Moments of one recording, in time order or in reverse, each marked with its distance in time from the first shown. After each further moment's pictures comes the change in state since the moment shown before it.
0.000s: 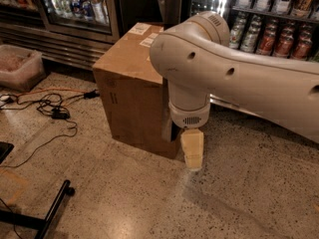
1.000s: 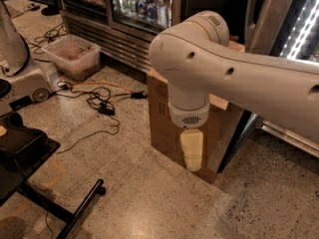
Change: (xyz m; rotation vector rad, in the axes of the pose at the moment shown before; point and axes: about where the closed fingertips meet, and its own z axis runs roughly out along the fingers) arm 0.000 0.000 0.000 0.000 0.000 0.000
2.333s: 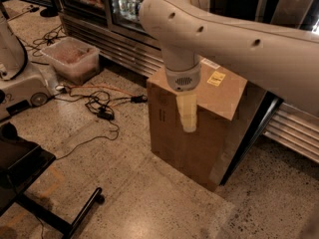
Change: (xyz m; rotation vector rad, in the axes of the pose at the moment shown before) arm 0.013 -0.086 -0.011 -0.040 0.094 0.055
